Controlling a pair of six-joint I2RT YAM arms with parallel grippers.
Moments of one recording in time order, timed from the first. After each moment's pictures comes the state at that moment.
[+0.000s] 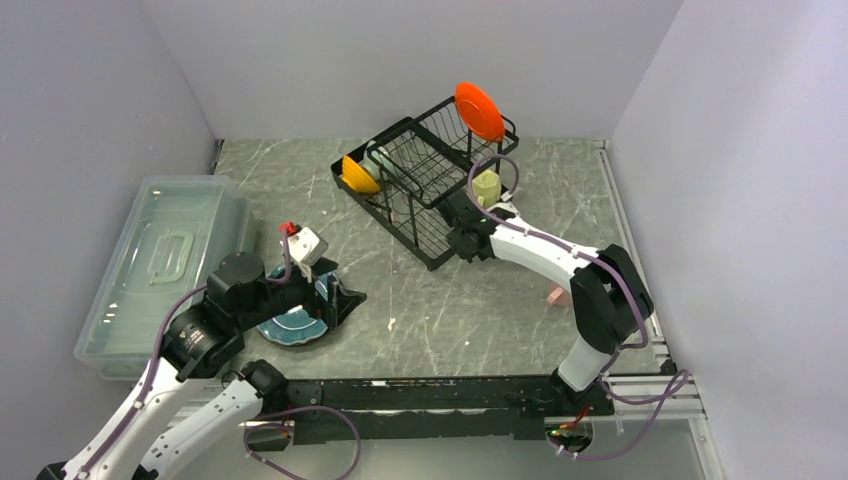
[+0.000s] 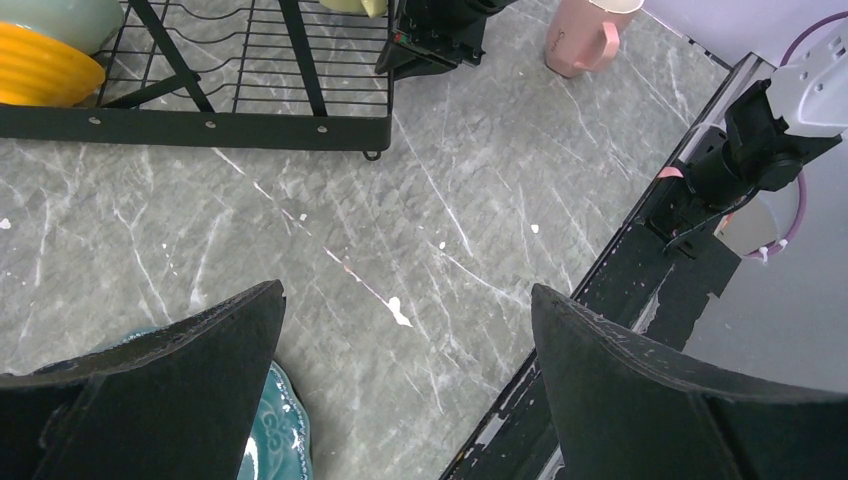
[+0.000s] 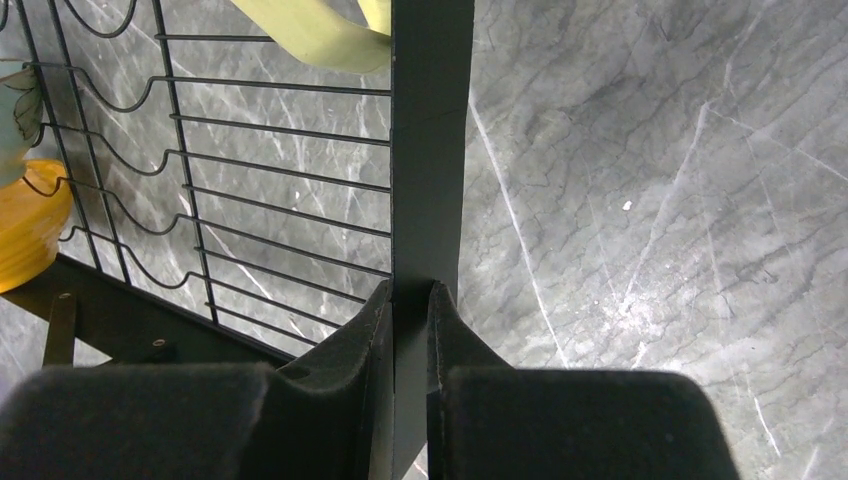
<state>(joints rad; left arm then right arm) -0.65 0.55 0.85 -0.59 0.25 -0.11 0.66 1.67 1.18 -0.61 0.45 1.48</state>
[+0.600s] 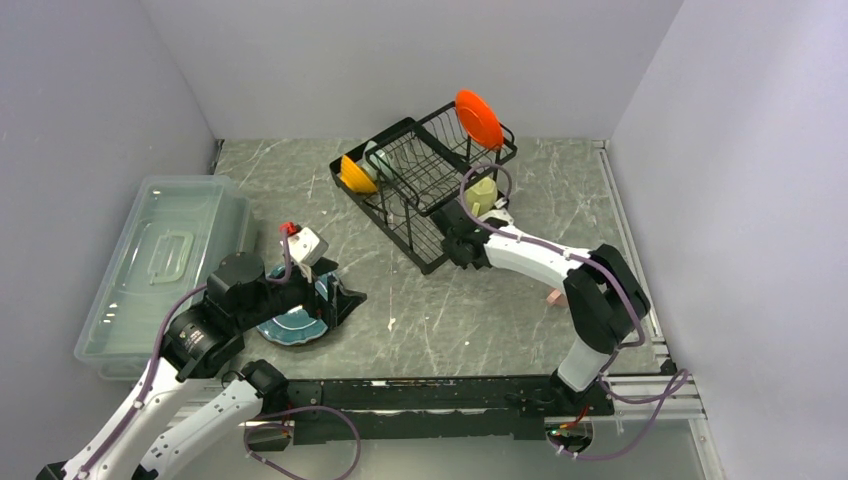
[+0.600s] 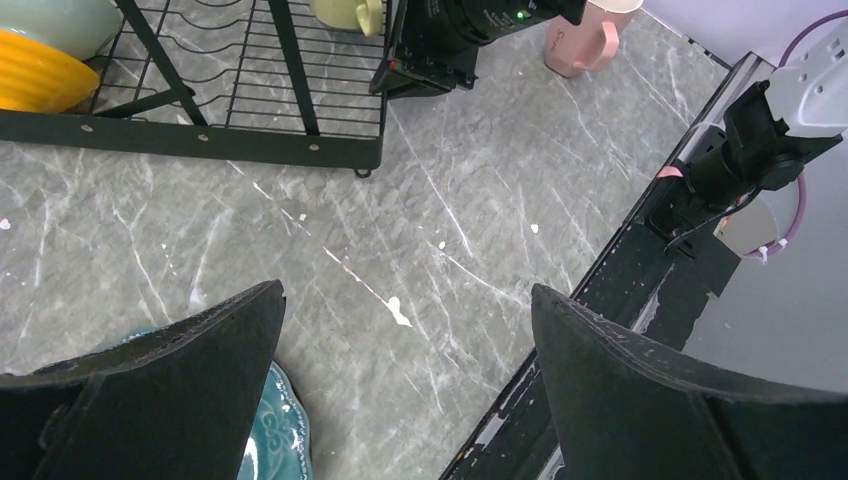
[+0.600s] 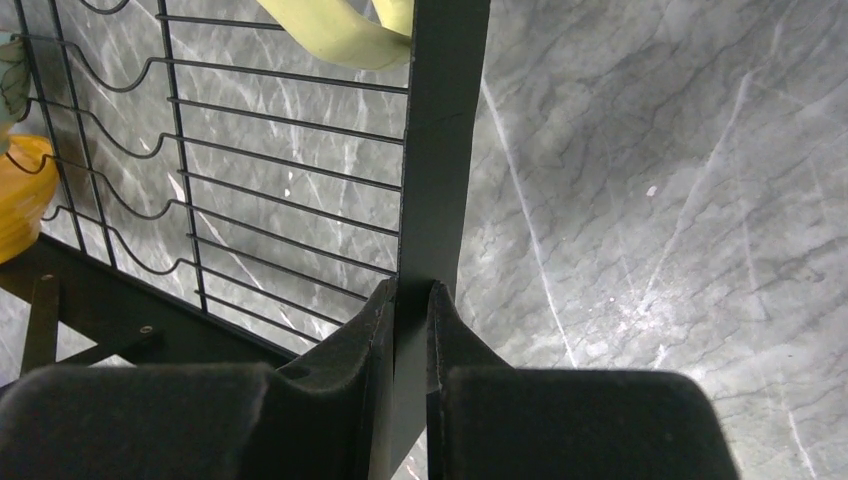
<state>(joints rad) -0.65 0.55 0.85 -0.59 0.25 -0.11 0.71 1.68 1.12 -0.51 0.46 1.48</state>
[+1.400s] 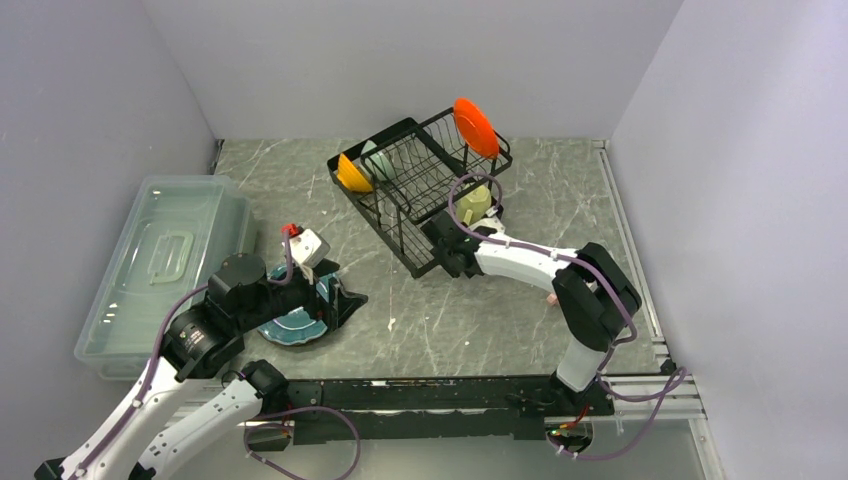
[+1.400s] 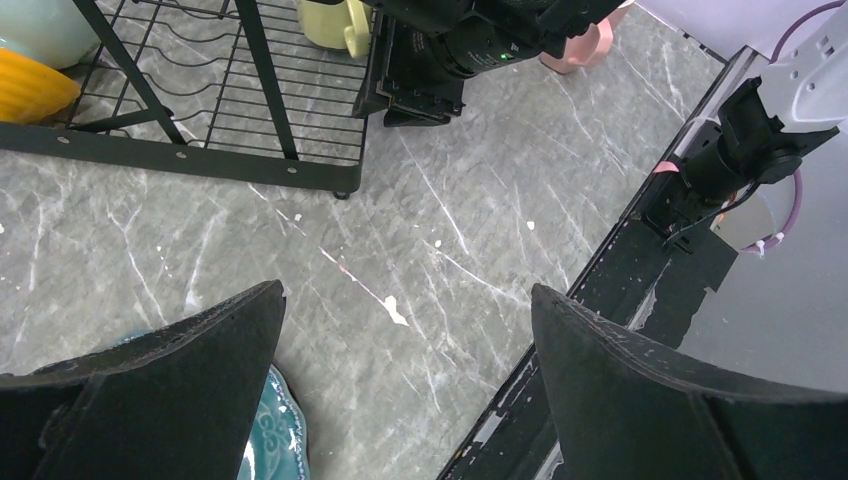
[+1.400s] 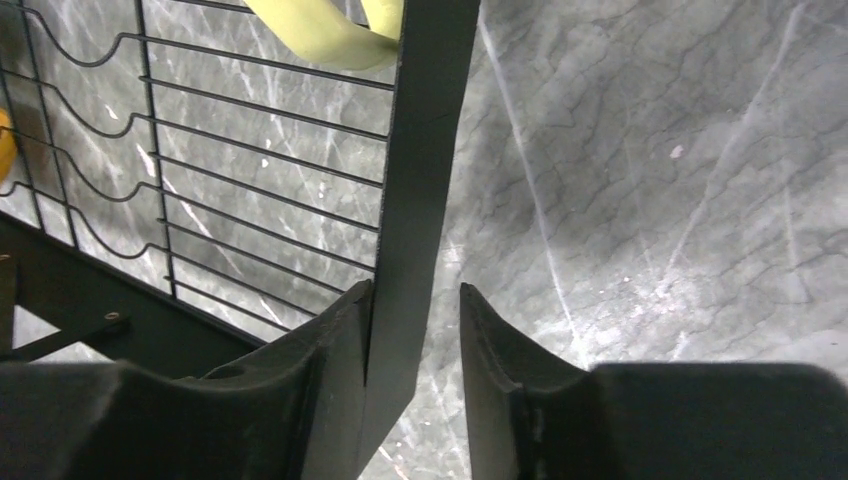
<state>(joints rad) -0.67 0.55 0.85 -0.59 0.23 -0.11 0.77 1.72 1.09 -0.46 0.49 1.54</state>
